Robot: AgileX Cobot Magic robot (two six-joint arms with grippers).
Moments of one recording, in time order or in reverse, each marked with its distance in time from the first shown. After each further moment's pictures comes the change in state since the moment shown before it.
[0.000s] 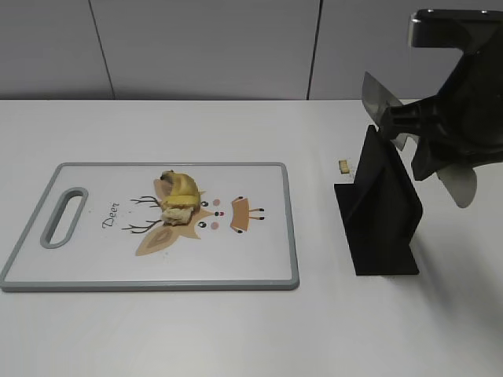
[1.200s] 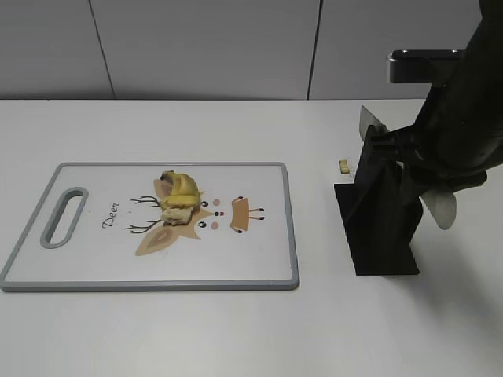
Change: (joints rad) left arm 0.000 0.000 0.000 0.000 0.000 0.000; right arm 0.000 0.109 0.001 0.024 0.010 0.010
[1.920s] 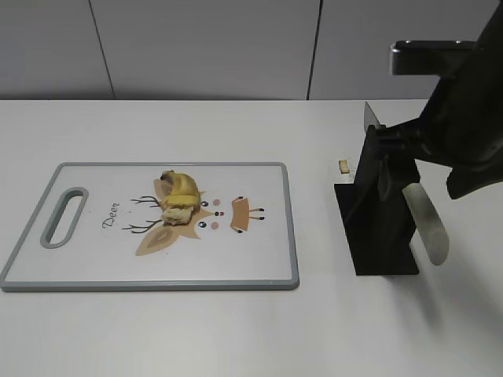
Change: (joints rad) left arm 0.000 0.000 0.000 0.000 0.000 0.000; right arm 0.000 -0.034 0.000 0.028 0.011 -0.046
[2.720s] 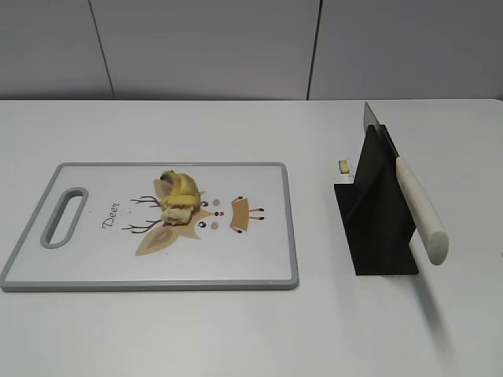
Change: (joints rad) left arm 0.000 0.000 0.000 0.000 0.000 0.000; right arm 0.000 -0.637 0.276 0.109 0.105 -0.489
